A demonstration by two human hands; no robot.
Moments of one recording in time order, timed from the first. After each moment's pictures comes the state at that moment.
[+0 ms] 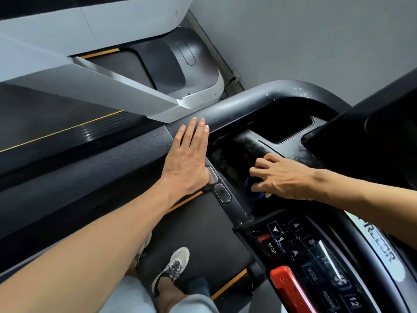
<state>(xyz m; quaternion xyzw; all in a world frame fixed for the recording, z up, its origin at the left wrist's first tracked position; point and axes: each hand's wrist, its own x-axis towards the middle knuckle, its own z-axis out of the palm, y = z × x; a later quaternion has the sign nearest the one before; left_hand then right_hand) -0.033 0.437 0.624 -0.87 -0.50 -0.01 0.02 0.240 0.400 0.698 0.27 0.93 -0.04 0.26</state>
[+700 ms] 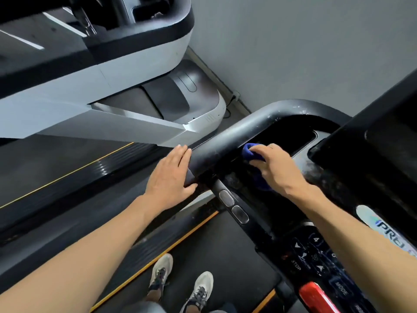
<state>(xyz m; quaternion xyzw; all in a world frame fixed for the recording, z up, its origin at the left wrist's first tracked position) -0.117 0.477 0.659 -0.87 -0.48 -0.02 -0.10 0.174 0.434 0.701 0.73 0.65 -0.14 -0.15</state>
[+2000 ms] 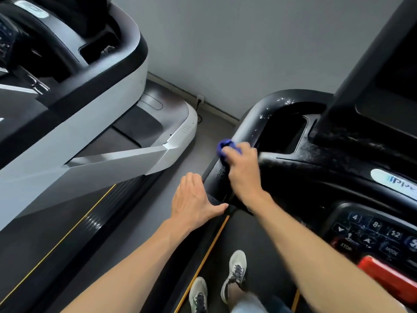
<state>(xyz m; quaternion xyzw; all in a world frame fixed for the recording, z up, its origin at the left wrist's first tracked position) -0.124 0.533 0.649 -0.88 -0.42 -0.05 -0.21 0.041 0.501 0.647 0.83 0.47 0.00 -0.31</state>
